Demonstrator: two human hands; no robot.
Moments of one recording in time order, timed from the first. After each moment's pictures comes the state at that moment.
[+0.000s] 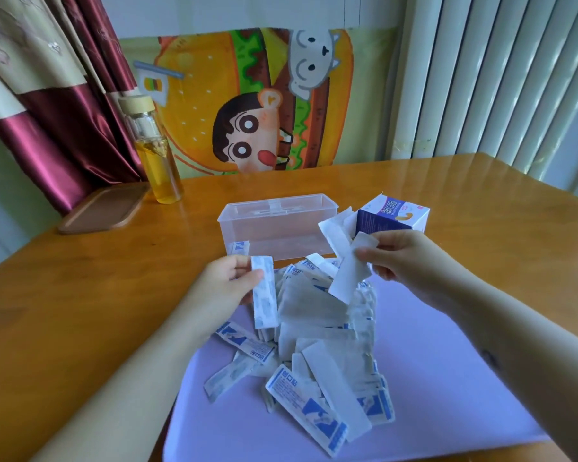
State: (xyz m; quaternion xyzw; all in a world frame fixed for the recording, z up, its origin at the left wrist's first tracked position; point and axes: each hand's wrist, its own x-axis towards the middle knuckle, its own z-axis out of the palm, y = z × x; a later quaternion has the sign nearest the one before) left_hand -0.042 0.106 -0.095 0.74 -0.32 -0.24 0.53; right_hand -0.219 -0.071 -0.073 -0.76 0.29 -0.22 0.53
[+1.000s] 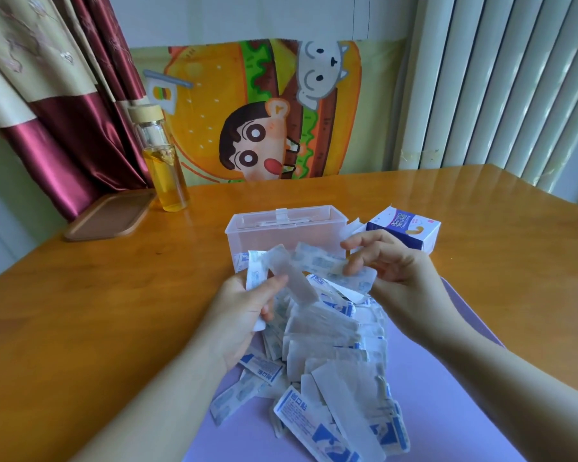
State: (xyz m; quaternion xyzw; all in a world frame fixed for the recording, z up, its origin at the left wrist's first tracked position) left_hand -0.056 0.093 -0.099 0.63 -0.21 -0.31 0.68; right_hand -0.207 -0.038 -0.077 -0.77 0.12 -0.36 0.51
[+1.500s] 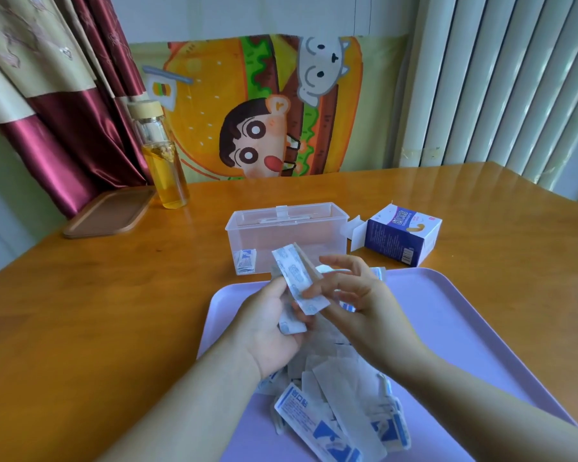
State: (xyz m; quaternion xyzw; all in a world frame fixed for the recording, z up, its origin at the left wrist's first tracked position) left_hand -0.091 0.078 -0.085 0.44 -0.09 -0.53 0.72; right_hand -0.192 -0.004 -0.099 -0.80 0.17 -0.31 0.49
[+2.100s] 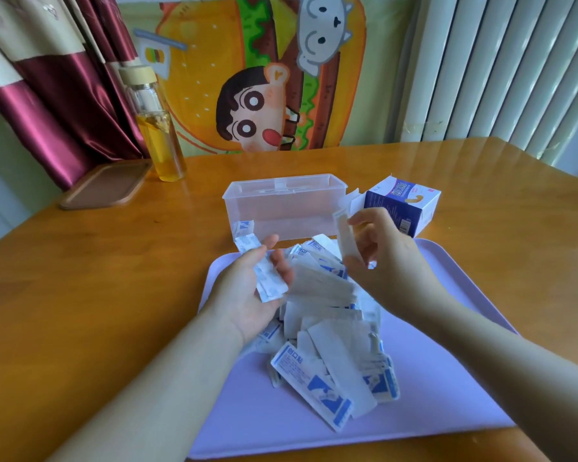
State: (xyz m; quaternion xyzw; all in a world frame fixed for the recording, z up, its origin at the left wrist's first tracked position) left_hand -0.081 0.091 -0.096 0.42 0.00 -0.44 0.79; right_hand -0.208 -0.029 -0.096 -0.86 0.23 -0.33 0.31
